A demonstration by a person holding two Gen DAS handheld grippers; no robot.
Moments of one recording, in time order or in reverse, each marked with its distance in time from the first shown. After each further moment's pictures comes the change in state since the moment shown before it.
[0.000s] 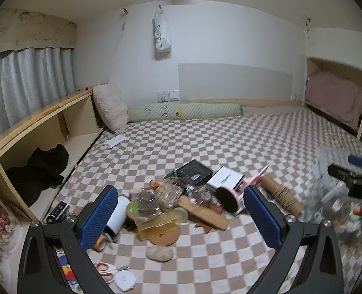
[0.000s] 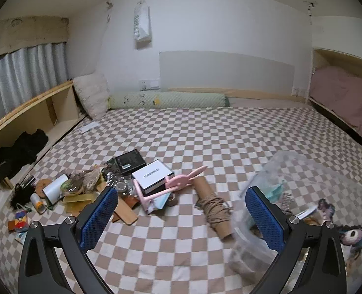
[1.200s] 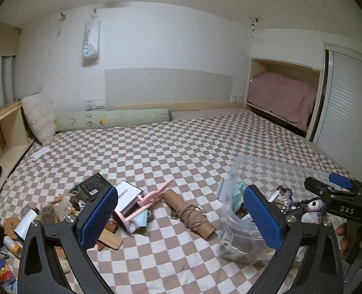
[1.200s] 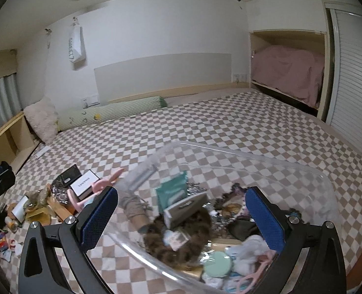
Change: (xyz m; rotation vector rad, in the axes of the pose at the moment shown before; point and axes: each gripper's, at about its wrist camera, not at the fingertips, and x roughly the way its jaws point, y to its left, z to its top) left arm 0.007 -0.194 0.044 0.012 -0.041 -0.319; right arm -0.062 -0.165 -0.020 0.204 -0.034 -0.211
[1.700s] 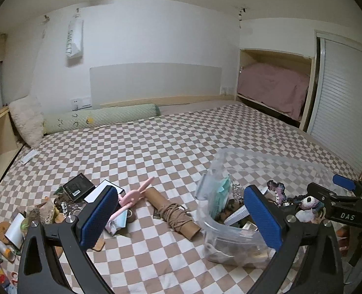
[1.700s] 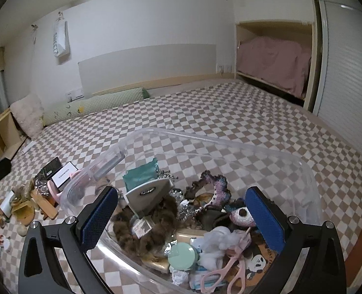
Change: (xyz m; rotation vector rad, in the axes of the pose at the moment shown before) left arm 0.028 -0.050 -0.003 0.041 0.036 -0.046; right arm 0.005 -0.049 -0.014 0.006 0.031 -0.085
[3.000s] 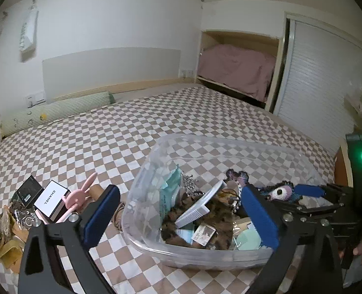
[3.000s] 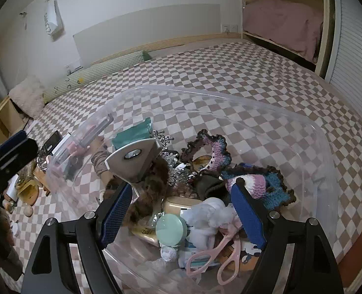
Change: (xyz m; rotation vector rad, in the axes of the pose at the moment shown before) left arm 0.061 -0.067 0.003 0.058 0.100 -0.212; right arm 0.037 -0.035 -0.013 0.031 0.261 0.072
